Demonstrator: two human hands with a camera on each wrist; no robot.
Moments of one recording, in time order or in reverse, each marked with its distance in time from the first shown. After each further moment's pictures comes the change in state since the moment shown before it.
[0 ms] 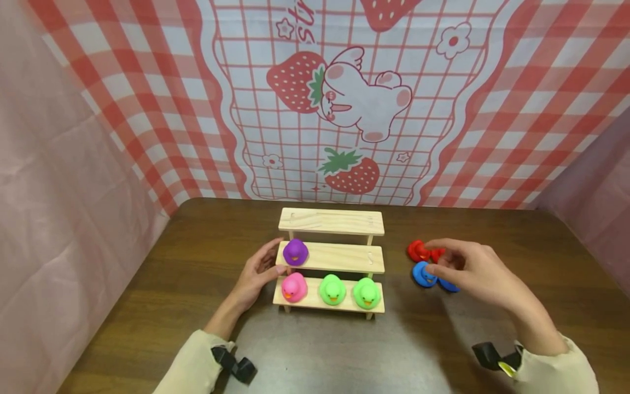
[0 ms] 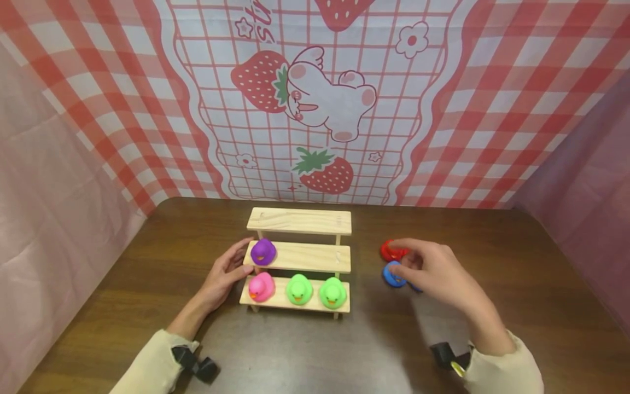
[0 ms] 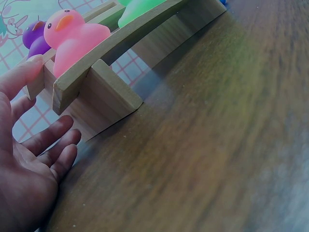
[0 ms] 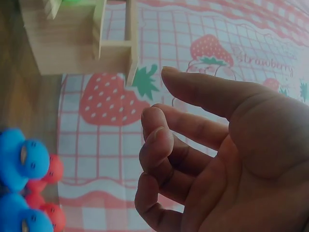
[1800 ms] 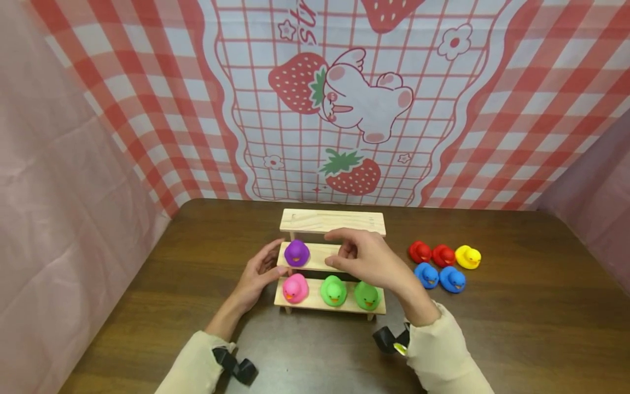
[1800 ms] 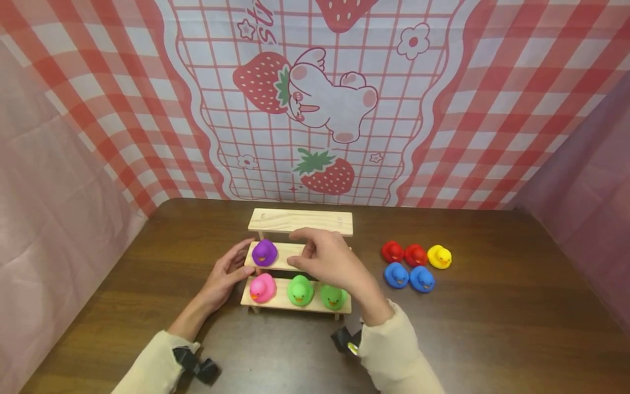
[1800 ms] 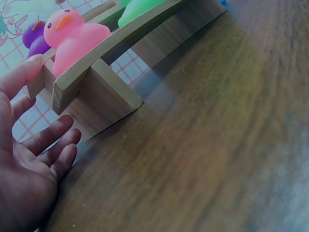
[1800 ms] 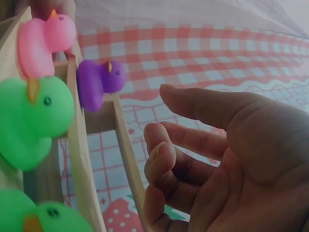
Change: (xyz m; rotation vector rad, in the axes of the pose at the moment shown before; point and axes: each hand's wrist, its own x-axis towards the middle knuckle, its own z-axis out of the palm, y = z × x) left_hand 0.000 -0.002 -0.001 0.006 -0.005 -0.009; right_hand 0.068 -0.110 0.077 0.238 -0.103 -0.196
